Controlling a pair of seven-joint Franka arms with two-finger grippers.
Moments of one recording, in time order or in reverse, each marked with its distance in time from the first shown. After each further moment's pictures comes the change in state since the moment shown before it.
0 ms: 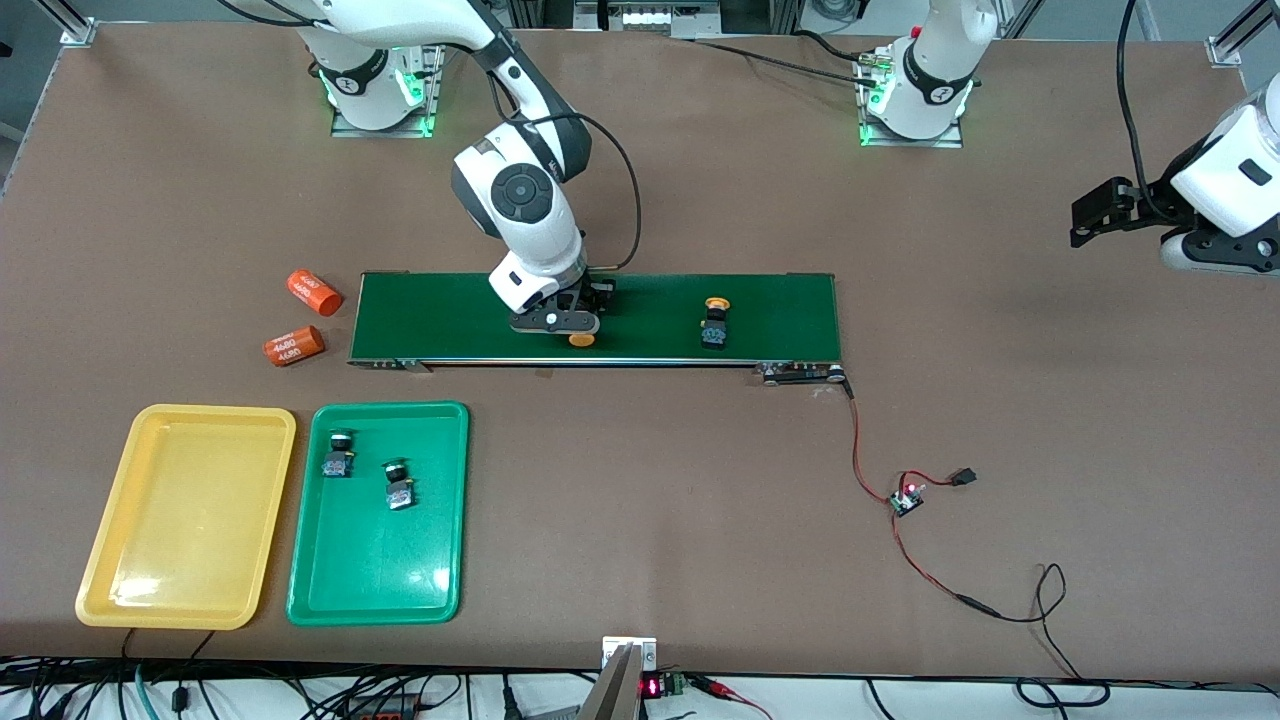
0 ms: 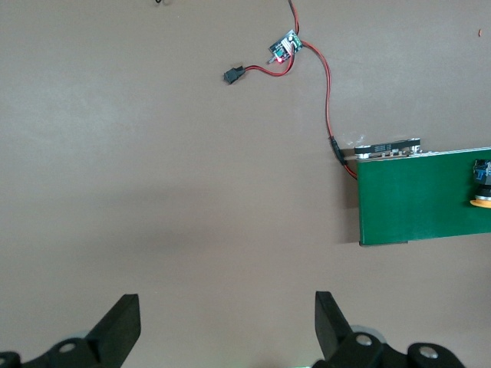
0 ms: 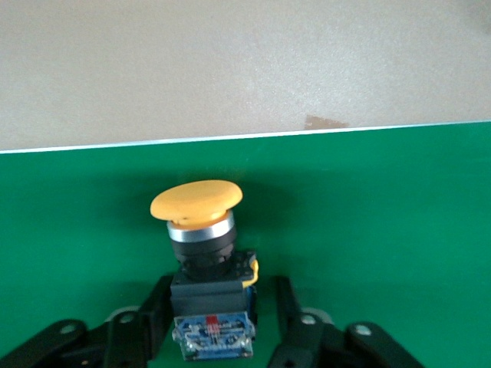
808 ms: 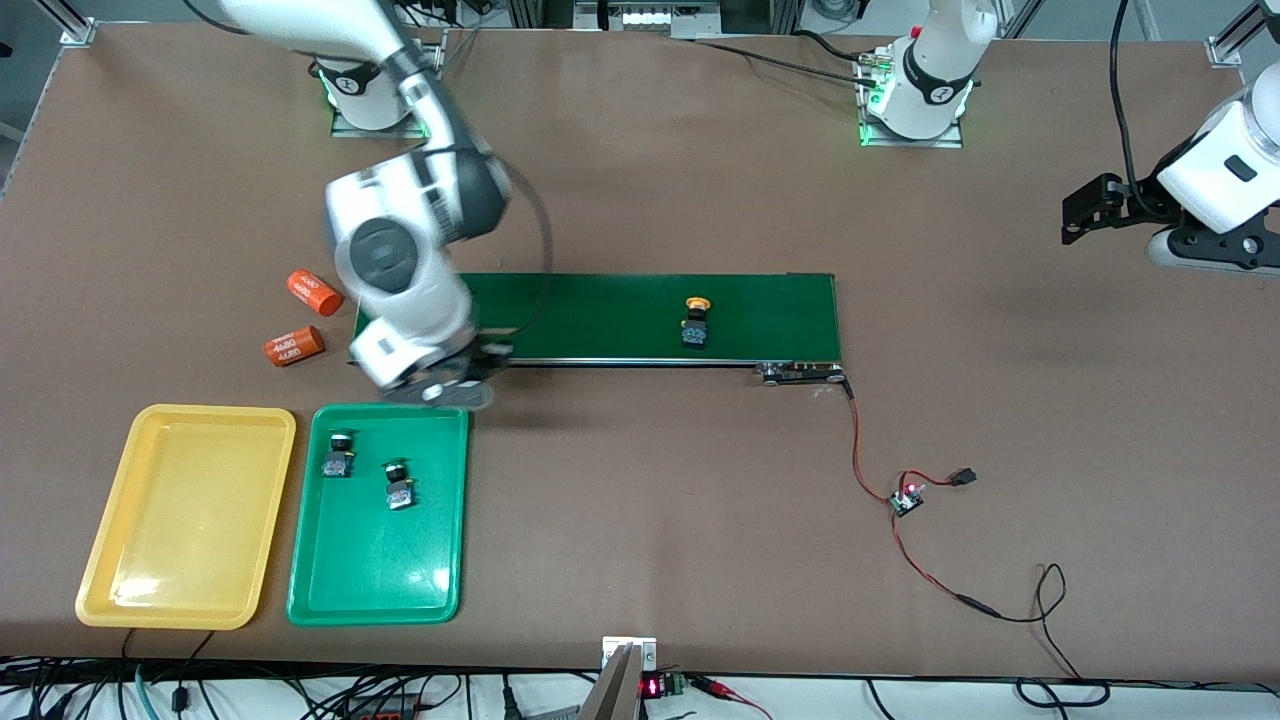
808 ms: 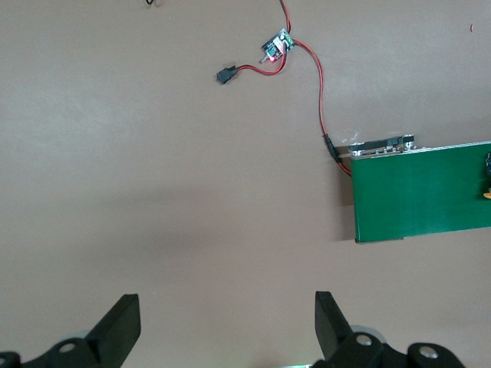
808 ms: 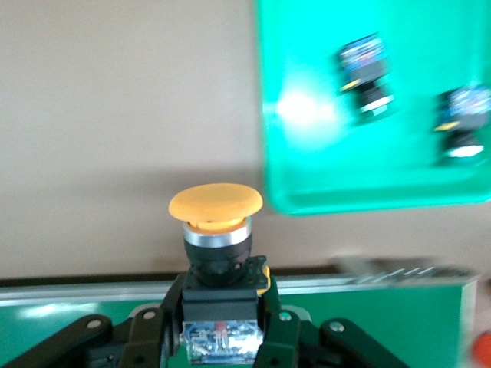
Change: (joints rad) left arm -0.001 -0.001 -0.015 0.002 0.000 -0.005 0.000; right arm -0.133 -0.008 -0.225 0.305 0.001 -0.380 -0.359
